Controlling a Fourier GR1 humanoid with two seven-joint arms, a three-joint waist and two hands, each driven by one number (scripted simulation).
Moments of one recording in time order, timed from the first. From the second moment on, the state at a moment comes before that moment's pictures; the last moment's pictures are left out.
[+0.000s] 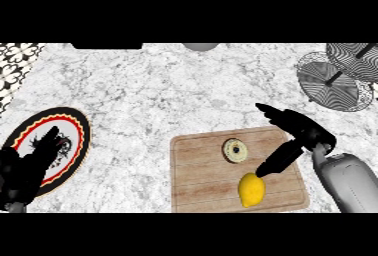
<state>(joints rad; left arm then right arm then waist) 0.05 0.51 -0.08 -1.33 0.30 0.10 0.08 -0.35 -0.39 0.25 -1.49 -0.07 0.32 0.75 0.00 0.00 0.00</state>
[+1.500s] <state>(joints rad) 0.06 0.36 0.11 -1.40 0.11 -0.05 0.16 -0.26 -0.15 0.14 -1.36 0.18 0.41 0.56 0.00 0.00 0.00</state>
